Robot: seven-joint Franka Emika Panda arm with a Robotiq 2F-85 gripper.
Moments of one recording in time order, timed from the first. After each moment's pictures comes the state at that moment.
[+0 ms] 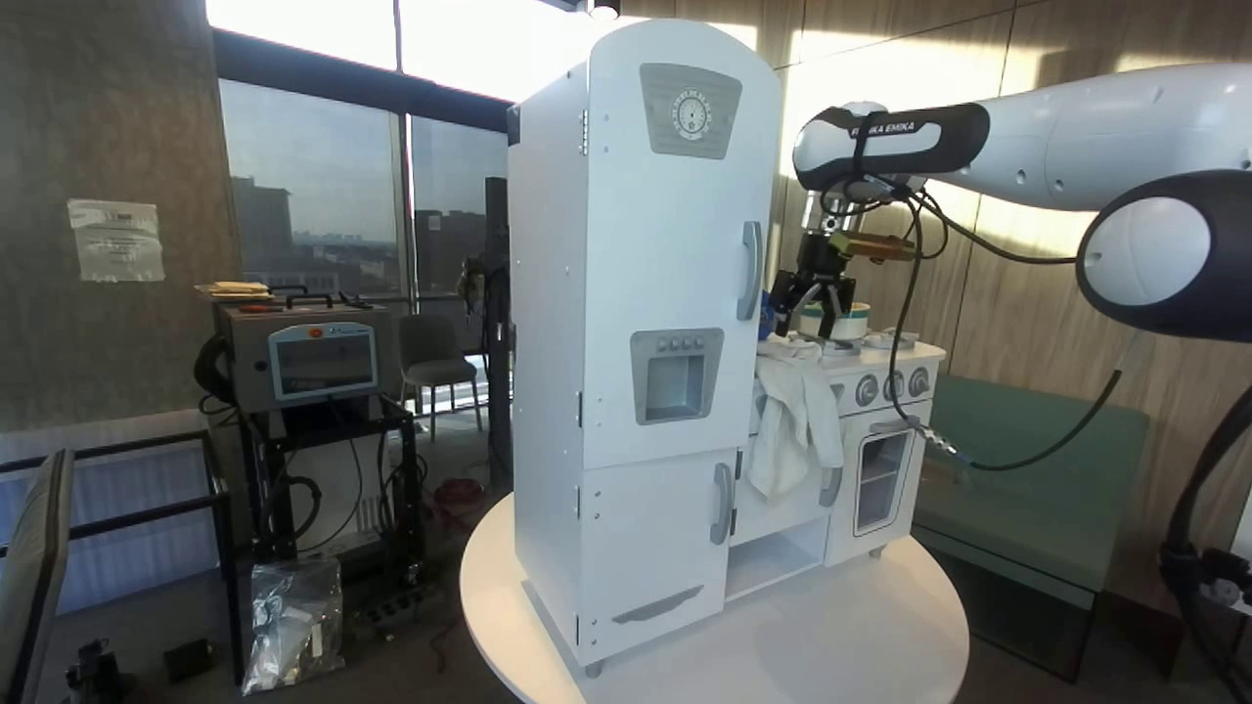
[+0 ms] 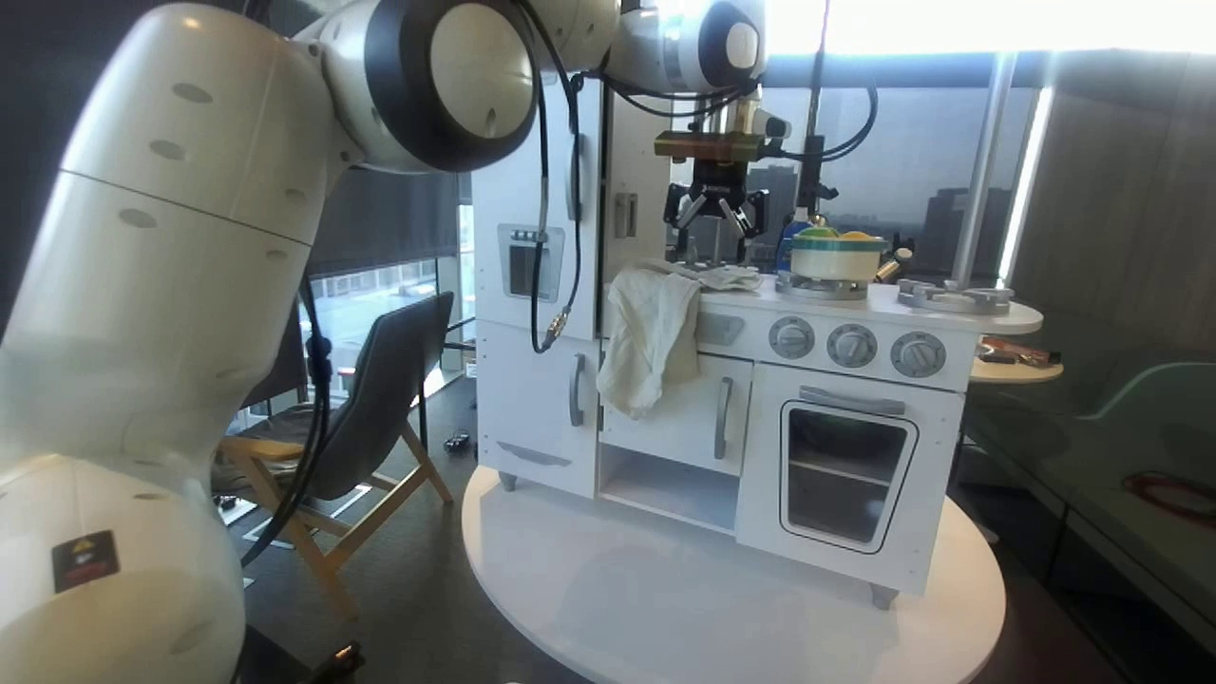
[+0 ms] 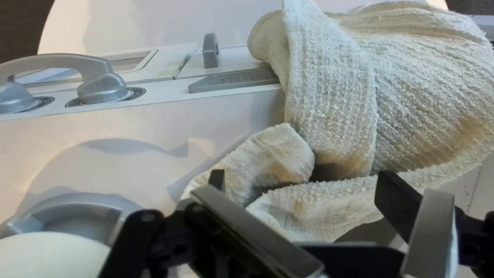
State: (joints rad) arm -0.23 0.36 0.04 -1.12 0.04 1.59 -0.17
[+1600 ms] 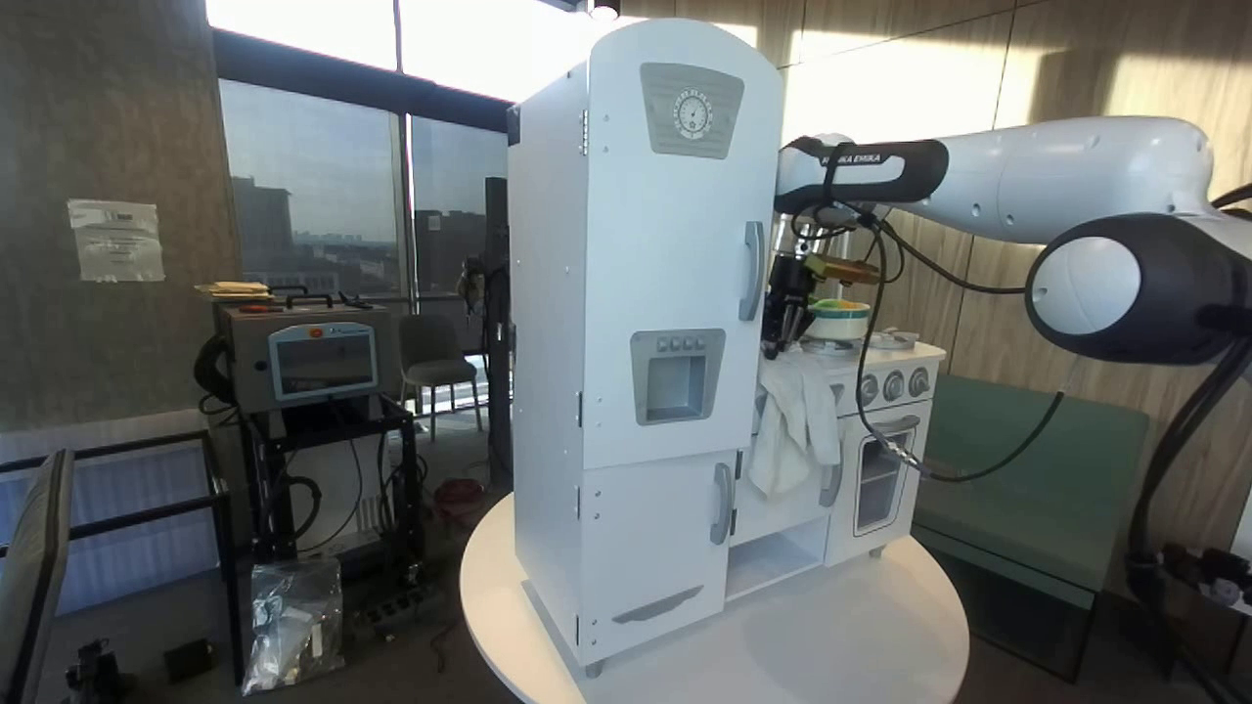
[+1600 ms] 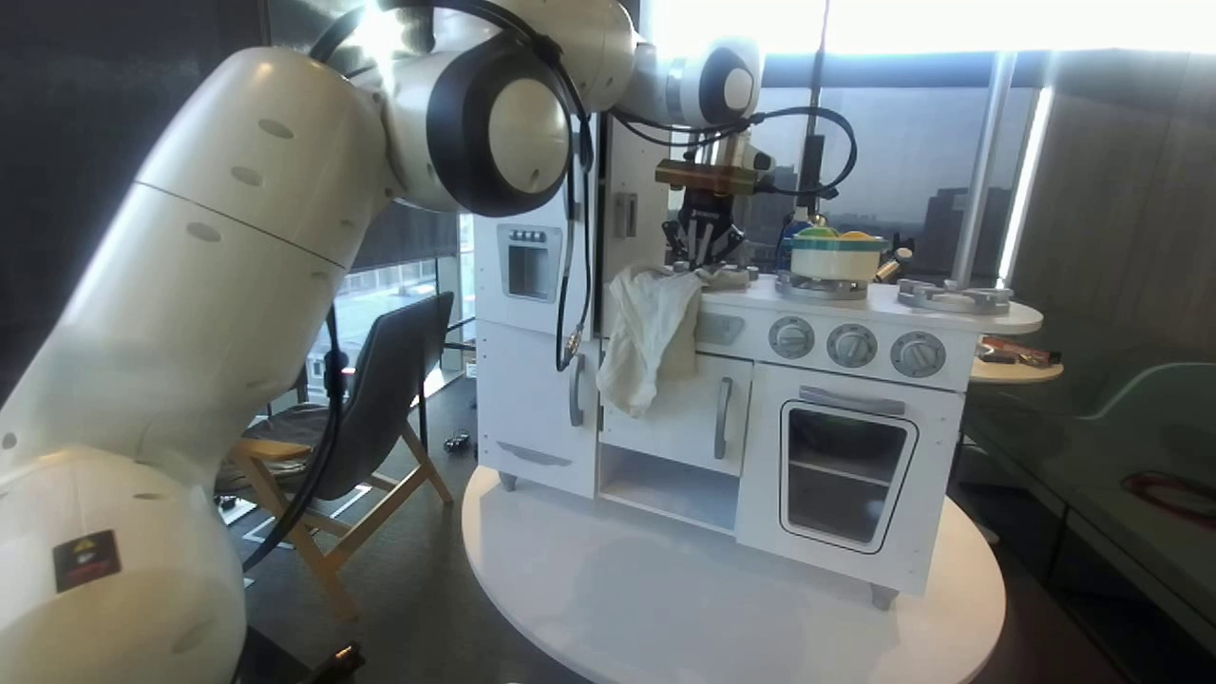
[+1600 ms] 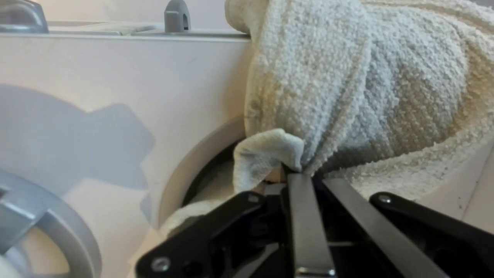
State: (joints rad) arm -0.22 0.48 0.09 -1.01 0.06 1.57 -0.24
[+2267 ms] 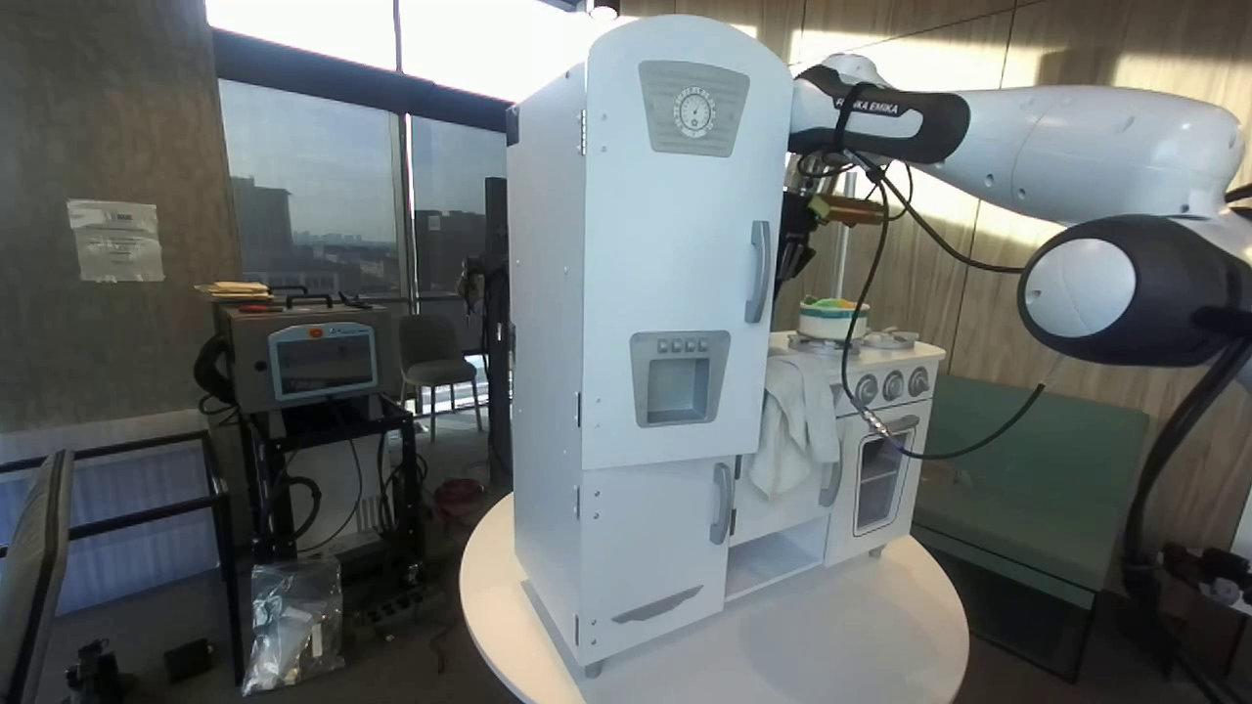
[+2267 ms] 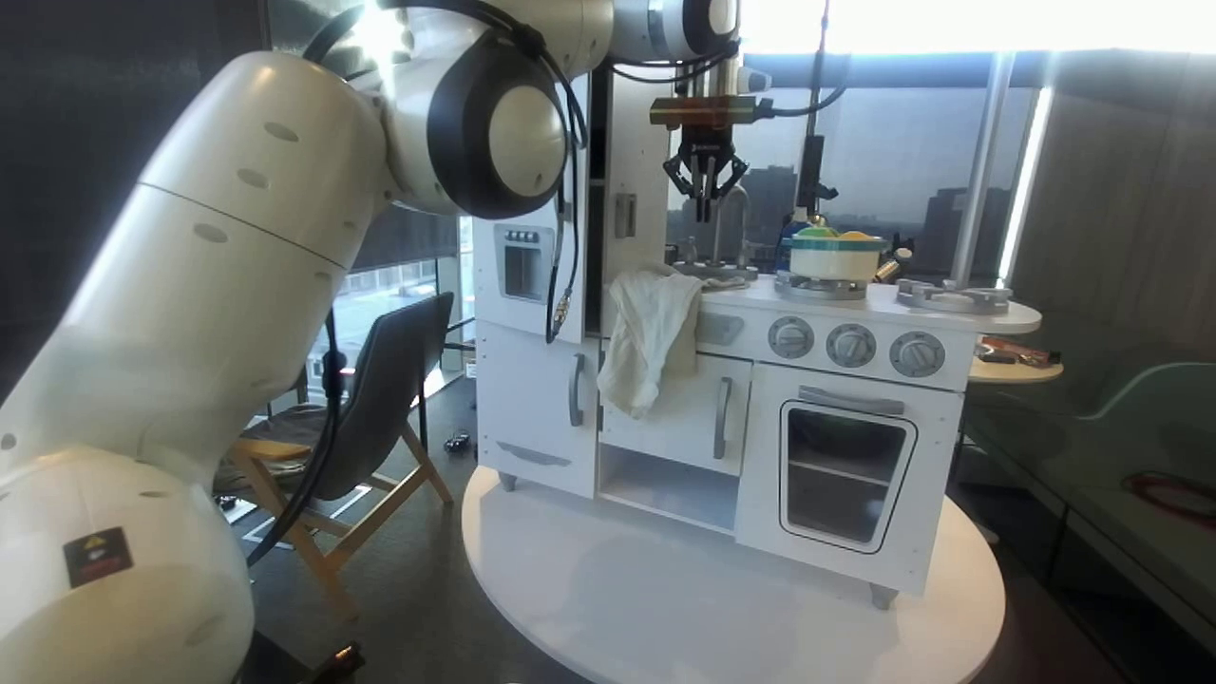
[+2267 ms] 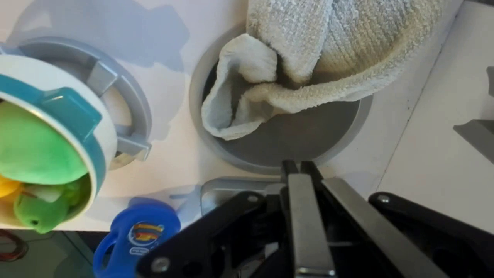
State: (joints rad) arm -0.19 0.49 0.09 -0.78 0.01 1.57 -0.25
